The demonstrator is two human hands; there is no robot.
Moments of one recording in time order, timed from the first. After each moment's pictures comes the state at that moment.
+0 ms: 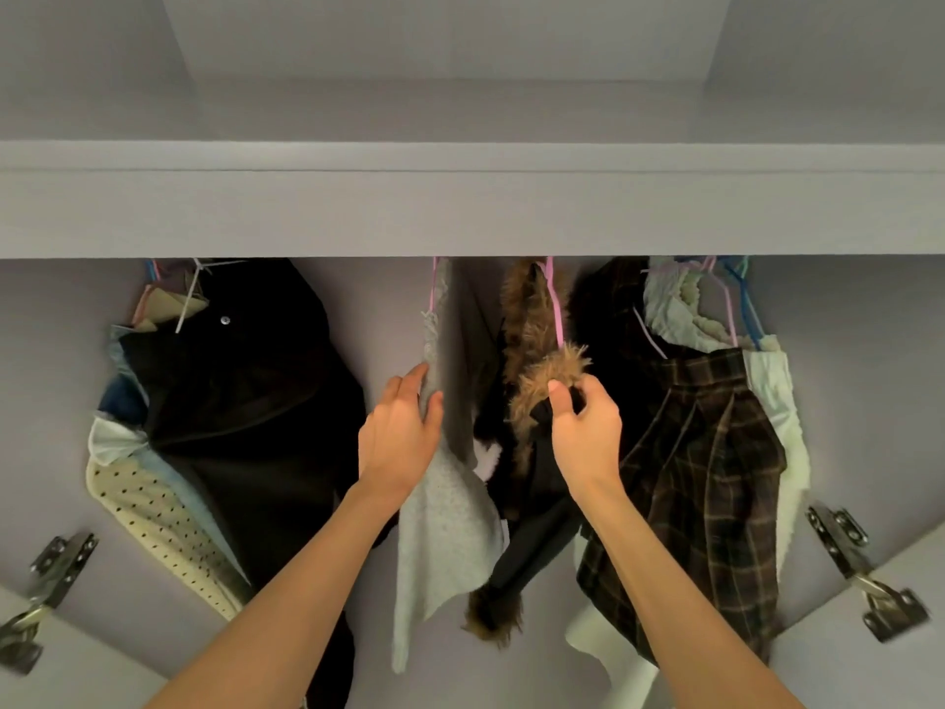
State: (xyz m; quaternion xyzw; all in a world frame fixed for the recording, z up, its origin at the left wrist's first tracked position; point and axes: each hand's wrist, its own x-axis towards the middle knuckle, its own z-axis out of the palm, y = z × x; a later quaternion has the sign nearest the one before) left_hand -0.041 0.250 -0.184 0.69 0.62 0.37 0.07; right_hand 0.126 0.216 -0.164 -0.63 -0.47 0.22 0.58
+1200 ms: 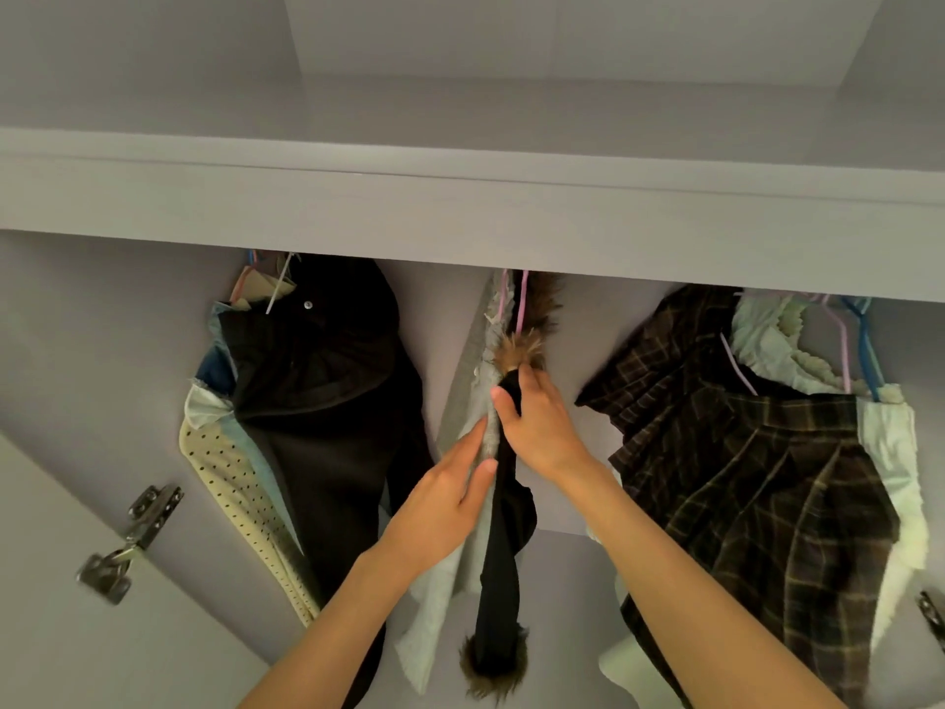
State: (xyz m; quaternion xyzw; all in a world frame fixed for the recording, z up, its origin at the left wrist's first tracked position) left_hand -0.068 0.210 -0.213 0.75 0.50 0.33 0.27; right_hand 0.062 0.267 -0.163 -0.60 -0.72 0.23 0.26
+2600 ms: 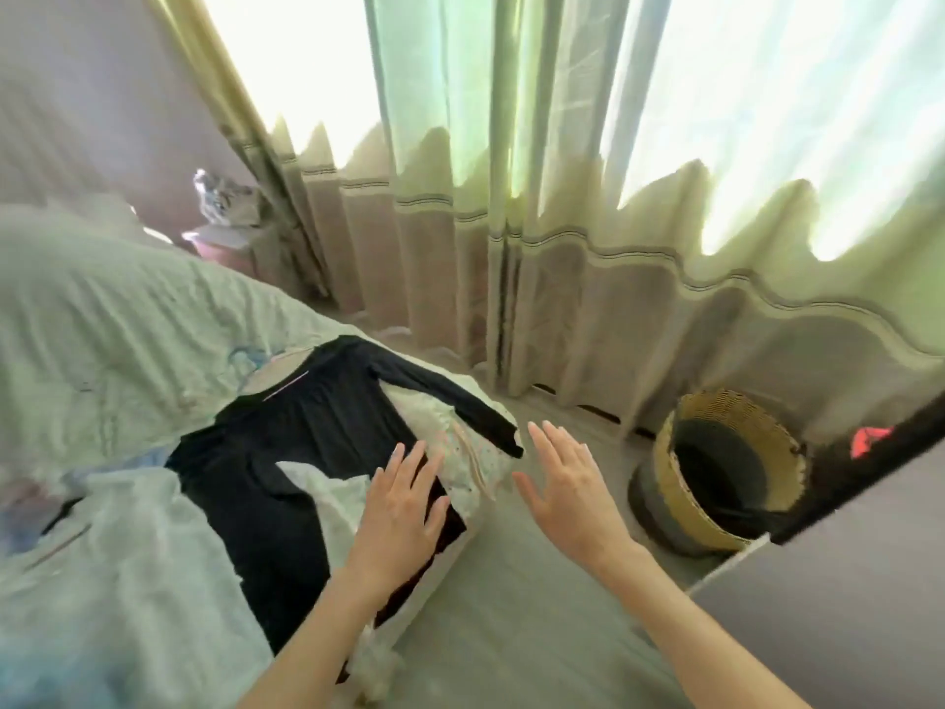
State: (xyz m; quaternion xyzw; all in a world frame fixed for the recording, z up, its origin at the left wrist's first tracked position) left_hand -0.033 -0.562 -0.296 -0.14 0.97 0.19 -0.05; right_hand -0.133 -0.384 -0.254 0.33 -0.92 0.21 -0.03
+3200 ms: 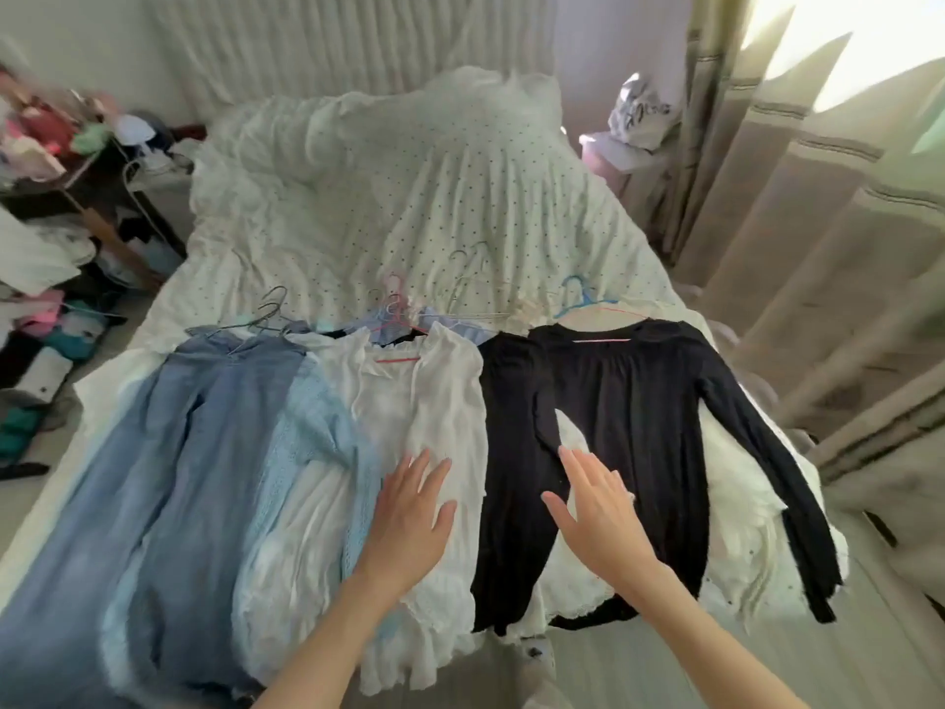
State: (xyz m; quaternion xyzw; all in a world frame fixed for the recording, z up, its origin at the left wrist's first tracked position) left_hand 0.150 -0.715 -0.345 -0.56 0.80 0.21 -0.05; right_hand -0.068 -0.665 -0.333 0.63 -0.74 0.12 -0.20
